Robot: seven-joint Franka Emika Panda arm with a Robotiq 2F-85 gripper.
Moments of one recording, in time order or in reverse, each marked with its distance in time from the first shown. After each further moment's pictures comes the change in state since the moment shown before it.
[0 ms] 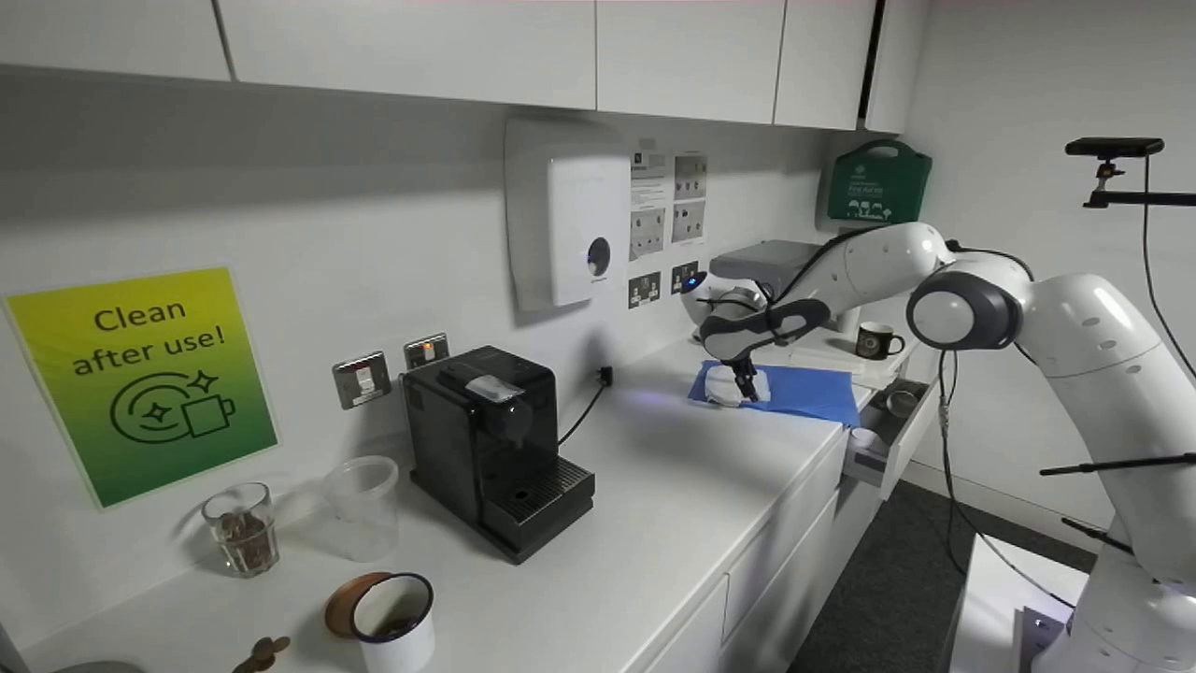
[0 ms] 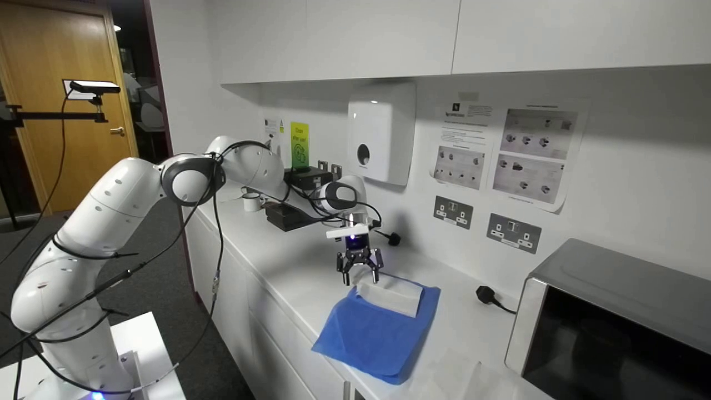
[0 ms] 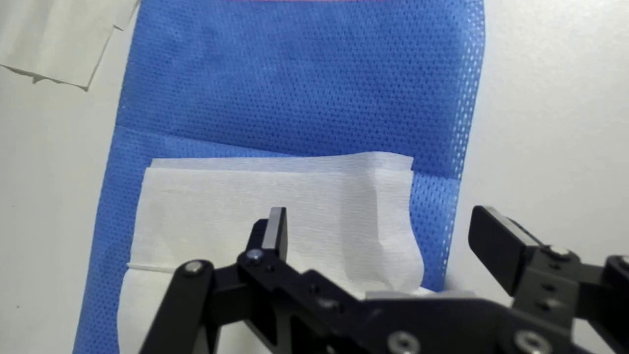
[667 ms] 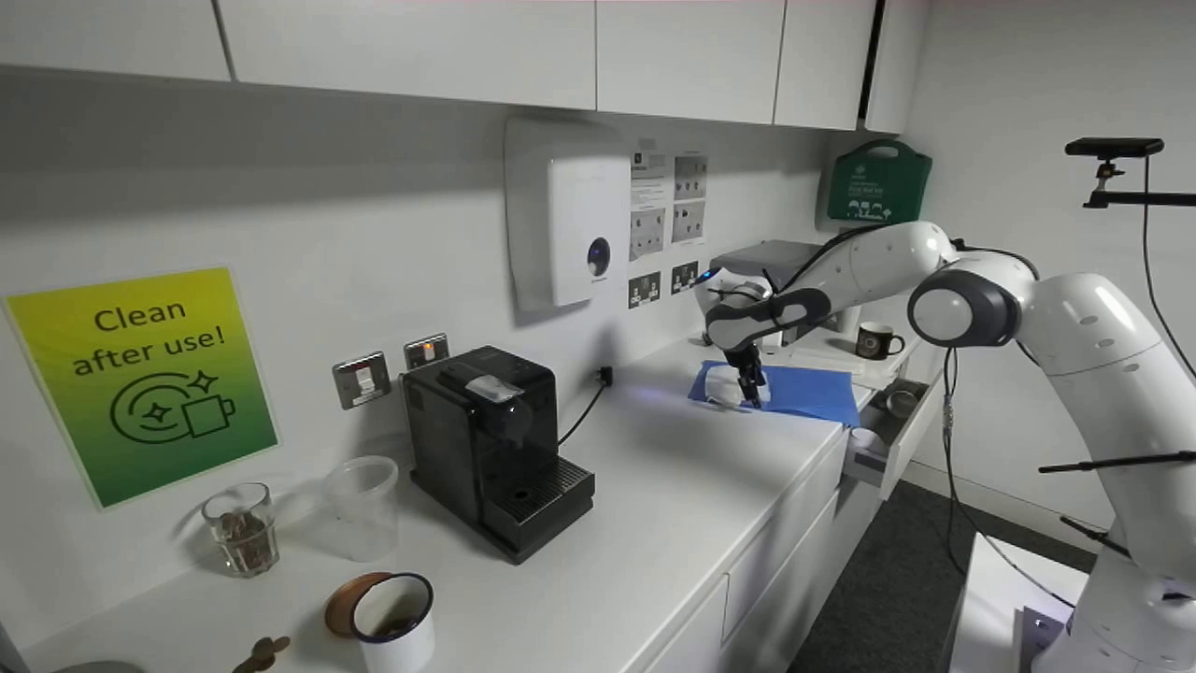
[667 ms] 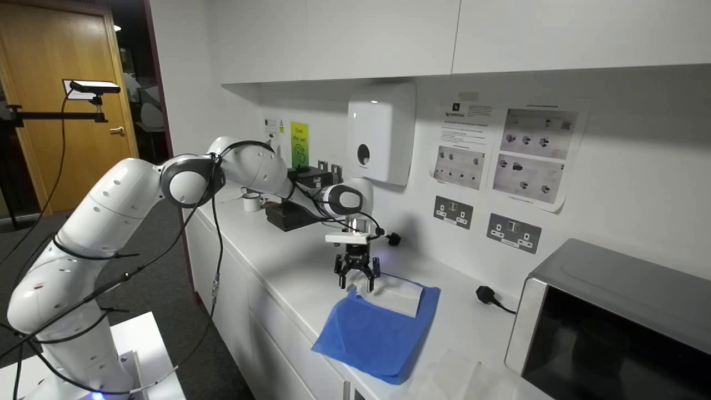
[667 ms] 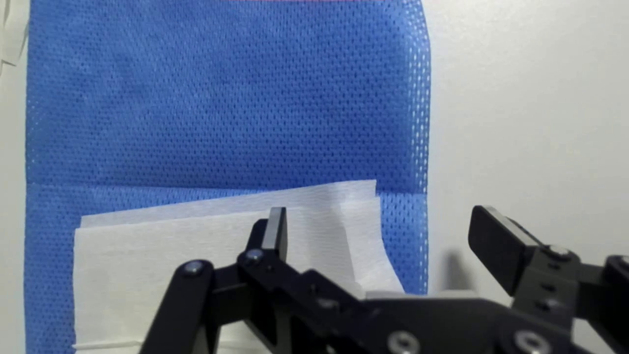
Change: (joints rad) arm -0.045 0.000 -0.005 0.002 0.165 -0.028 0.025
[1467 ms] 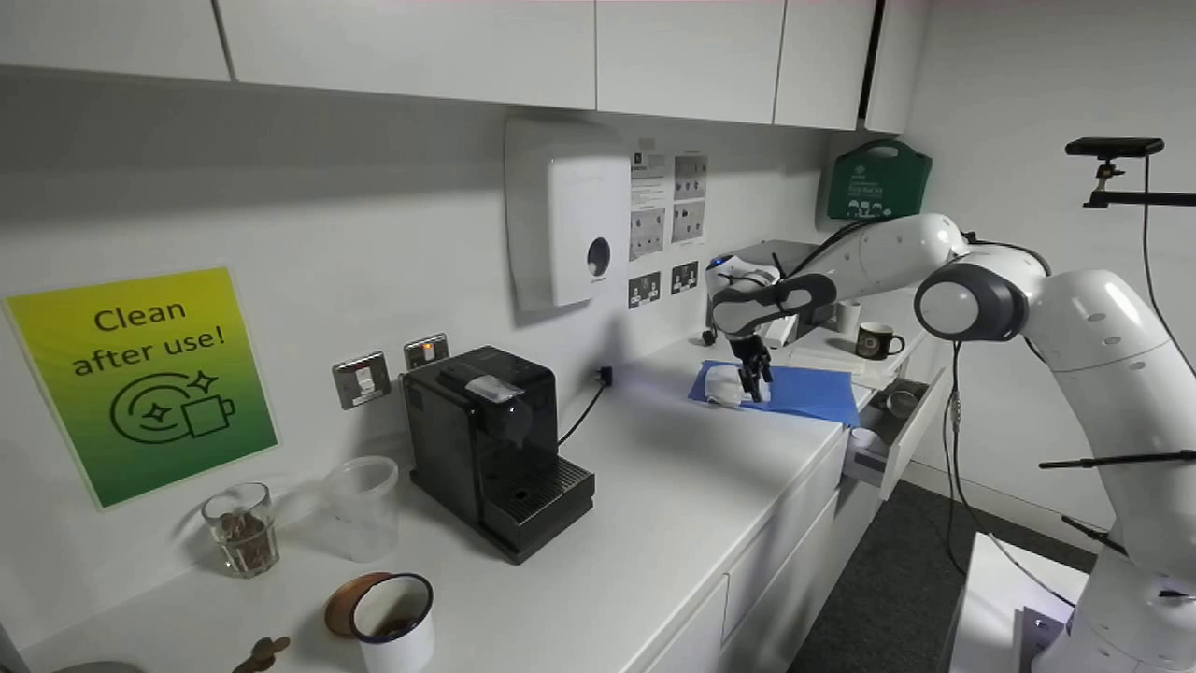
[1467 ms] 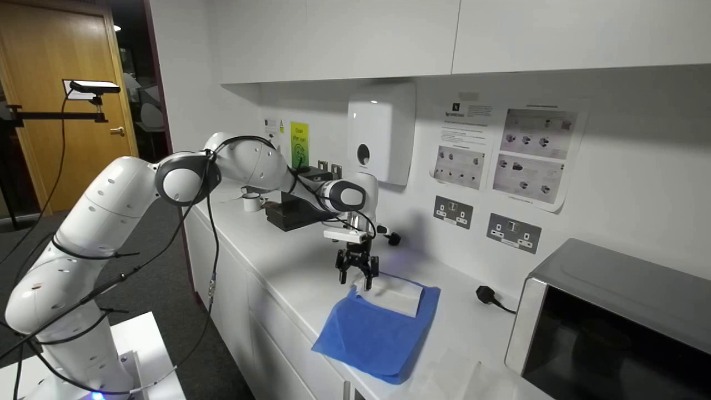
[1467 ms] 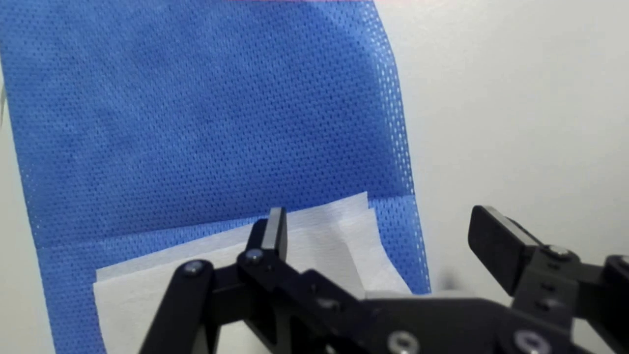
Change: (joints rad) arm -0.028 -0.032 -0.006 0.002 0.094 -0.026 0.109
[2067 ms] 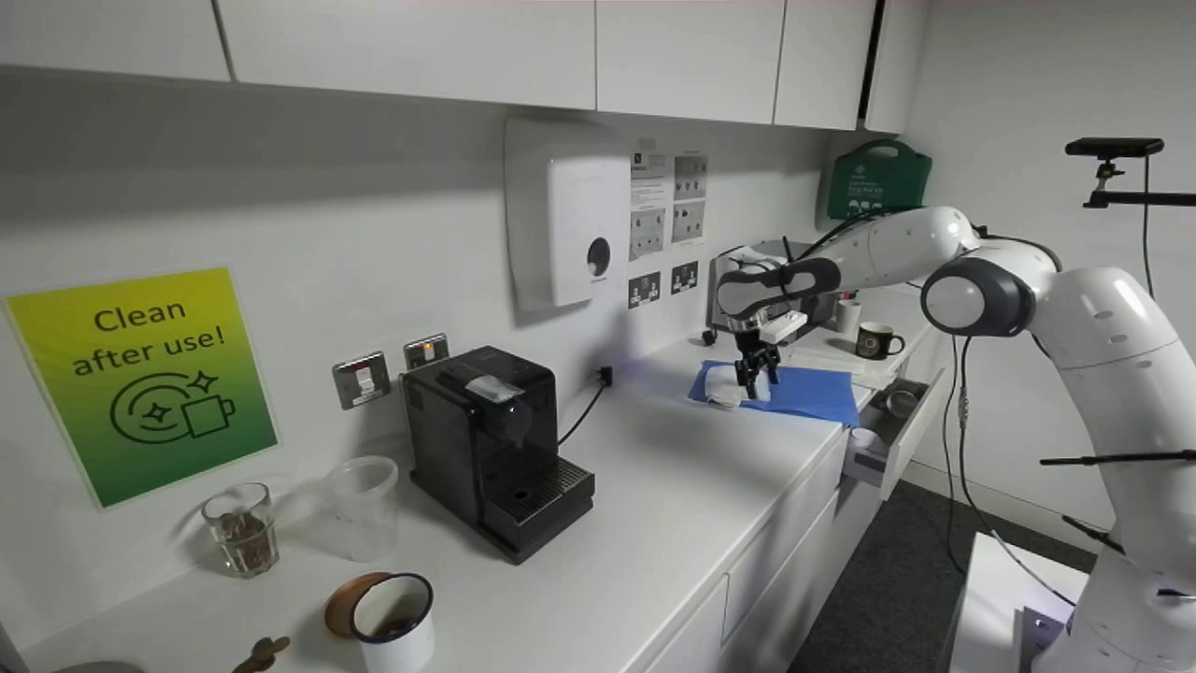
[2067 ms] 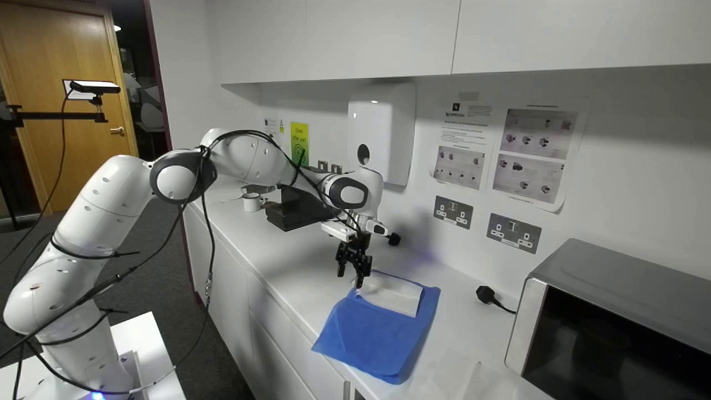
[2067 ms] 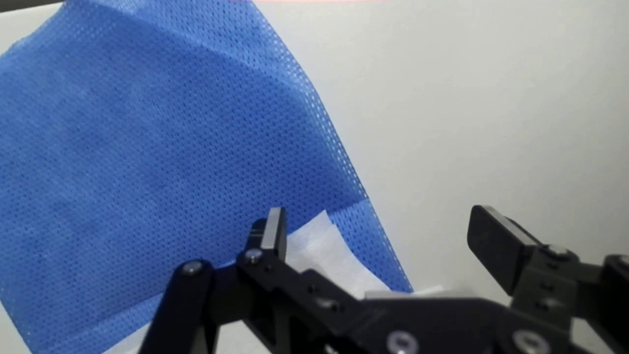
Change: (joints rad) arm -0.021 -0.028 -0.011 0.001 0.149 -0.051 0.193
